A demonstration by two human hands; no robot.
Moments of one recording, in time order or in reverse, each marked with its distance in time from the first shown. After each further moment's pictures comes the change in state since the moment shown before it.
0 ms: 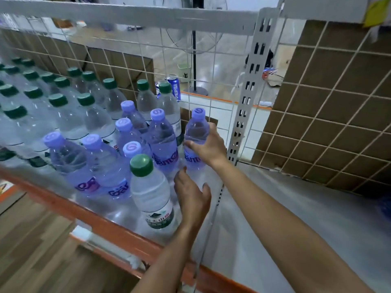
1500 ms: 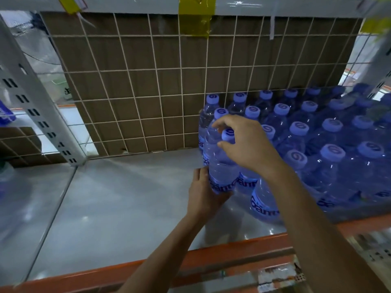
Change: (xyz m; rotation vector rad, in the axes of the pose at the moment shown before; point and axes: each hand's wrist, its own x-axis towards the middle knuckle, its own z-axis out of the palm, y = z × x) left_hand -0.252 0.158 0.212 -0.095 -0.677 0.524; right_hand -0.239 0.111 -0.397 -0.511 0.280 0.020
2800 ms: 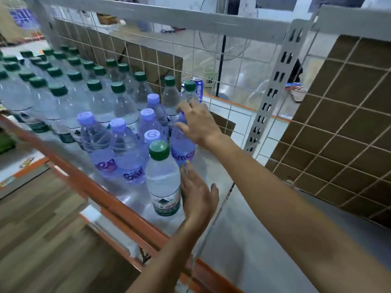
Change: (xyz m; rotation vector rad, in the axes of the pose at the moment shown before) left_hand -0.046 -0.170 -0.305 0.285 0.709 -0.593; right_hand 0.142 -0.382 0.313 0.033 -0.287 -0.777
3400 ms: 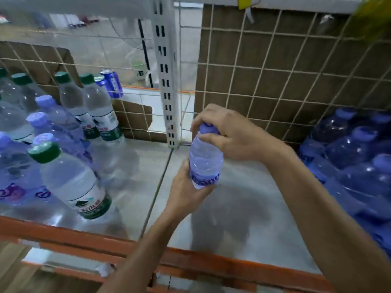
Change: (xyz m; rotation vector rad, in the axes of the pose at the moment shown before) left_hand -0.067 0.055 0.042 -0.420 -0.502 0.383; right_hand -0.217 0.063 -0.154 0.168 -0.089 0.179
